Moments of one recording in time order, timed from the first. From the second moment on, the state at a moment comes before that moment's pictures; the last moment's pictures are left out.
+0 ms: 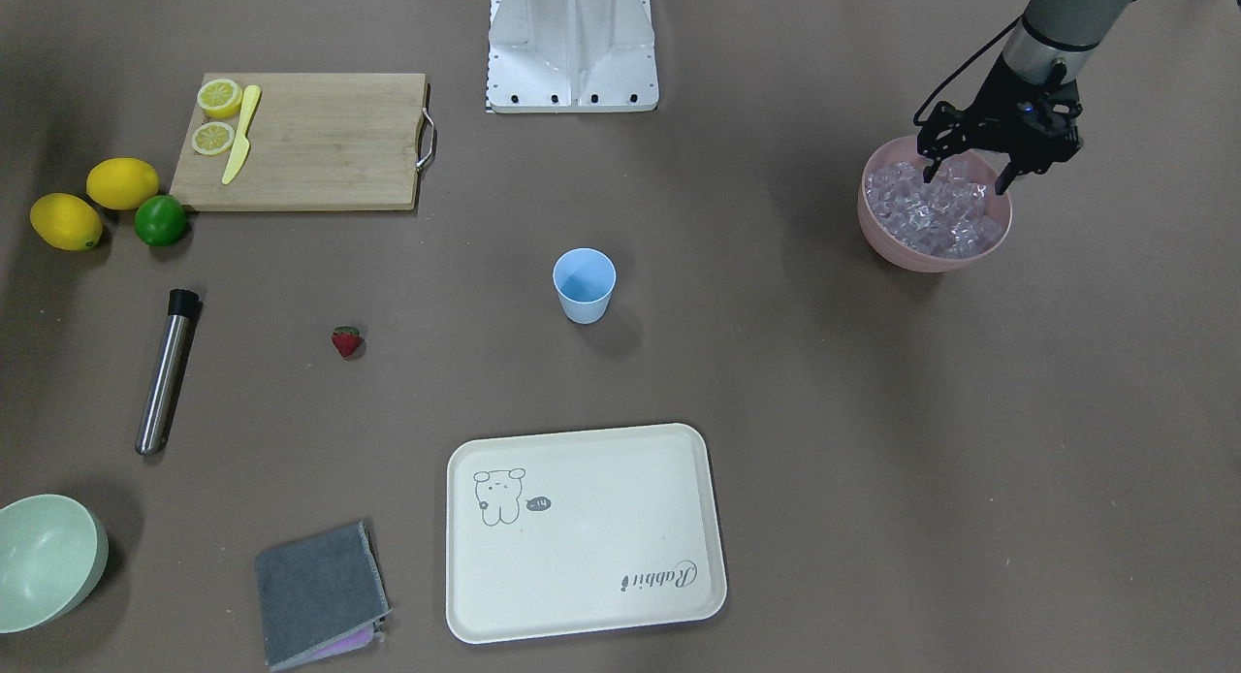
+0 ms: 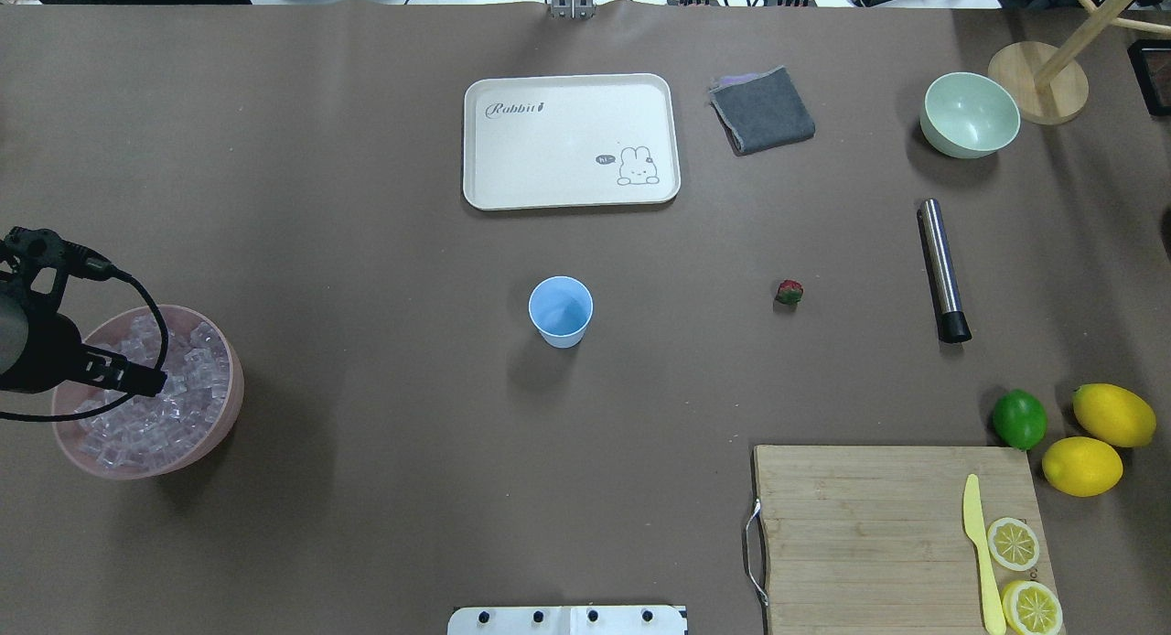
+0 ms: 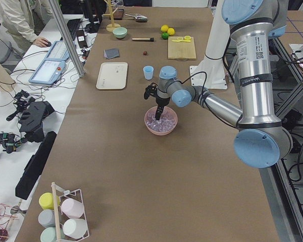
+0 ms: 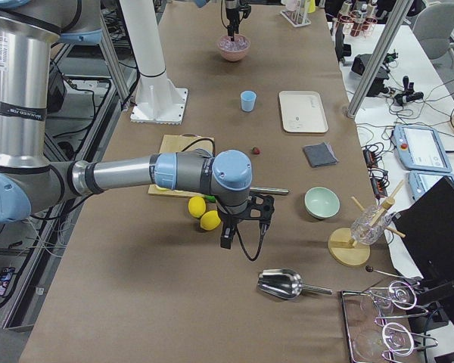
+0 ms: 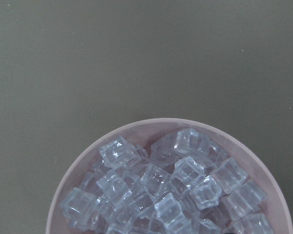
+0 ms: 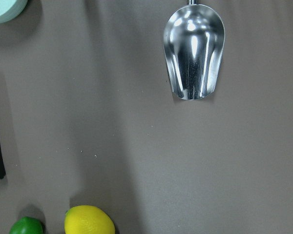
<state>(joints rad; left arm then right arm) -0.71 -1.39 -2.14 -1.87 -1.94 -0.76 1.65 -1.73 1.91 -1.81 2.38 0.07</state>
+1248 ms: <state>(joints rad) -0.69 -1.47 -2.01 -1.91 -1.94 -0.75 1.66 -1.73 1.91 -1.81 2.38 0.07</state>
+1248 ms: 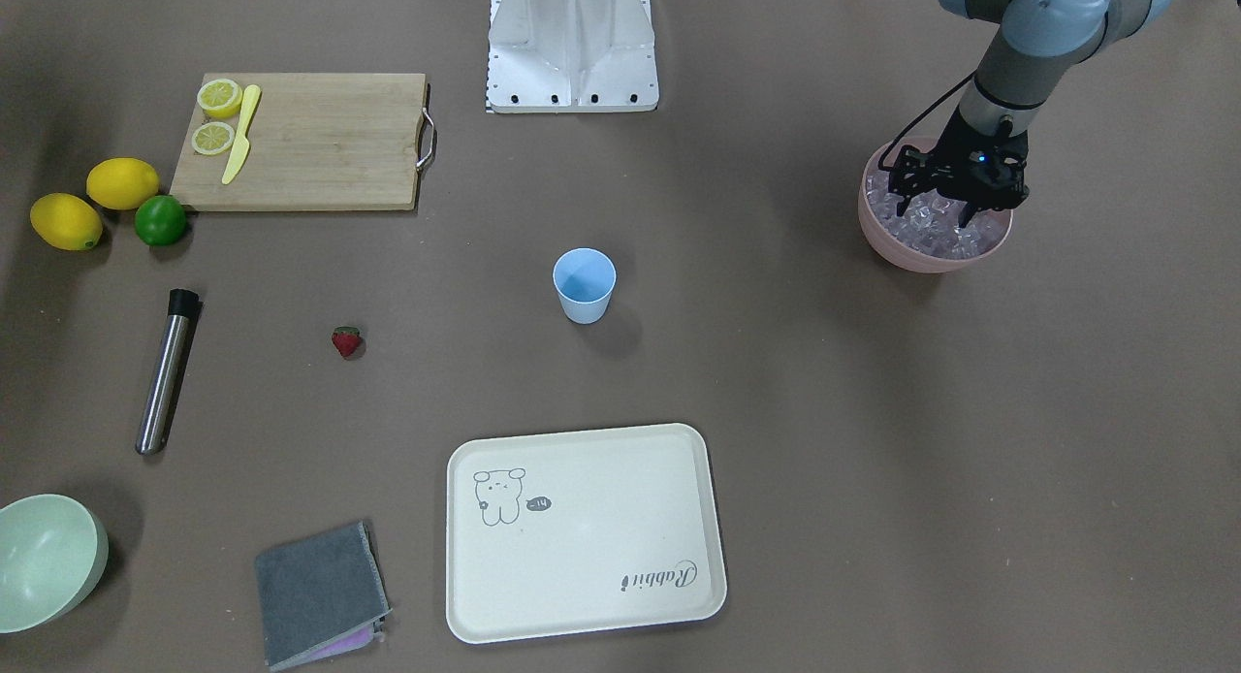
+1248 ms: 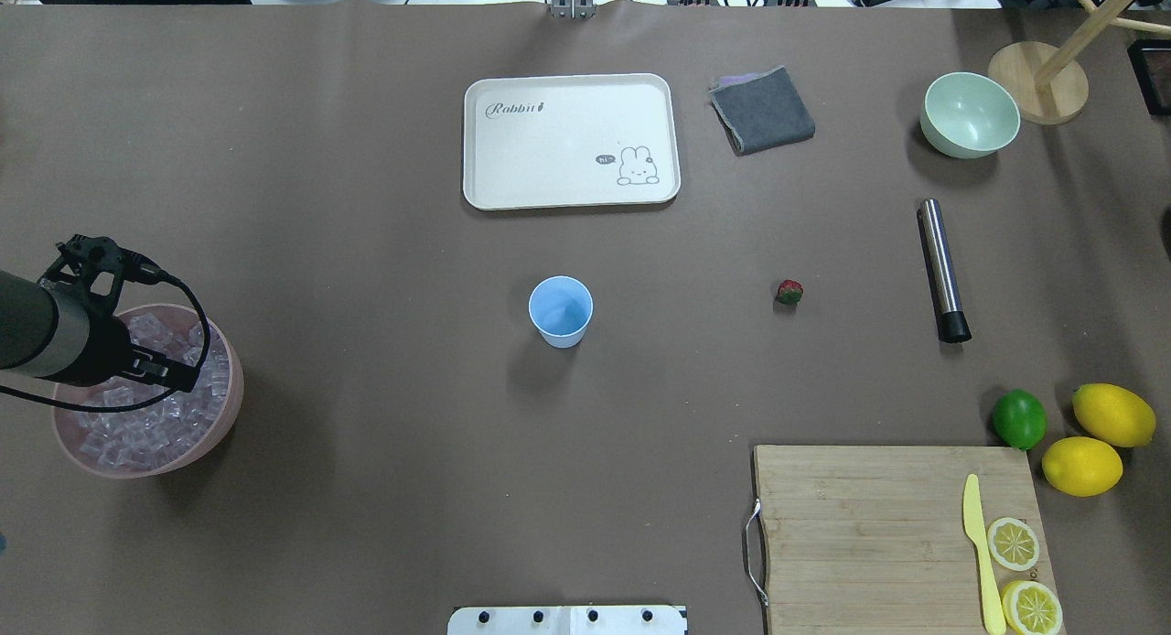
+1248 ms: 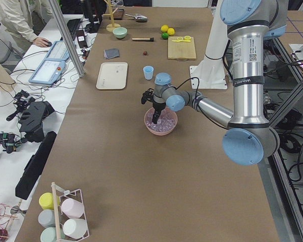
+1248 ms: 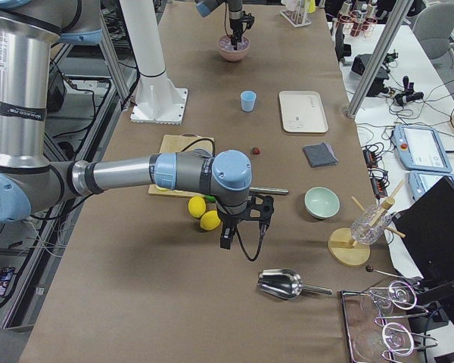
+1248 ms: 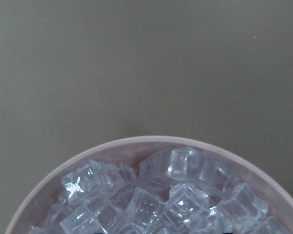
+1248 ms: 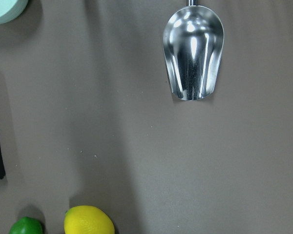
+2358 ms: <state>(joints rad) -0.65 -1.46 -2.01 -1.91 -1.94 -0.75 1.66 -1.73 1.92 -1.81 2.37 0.07</state>
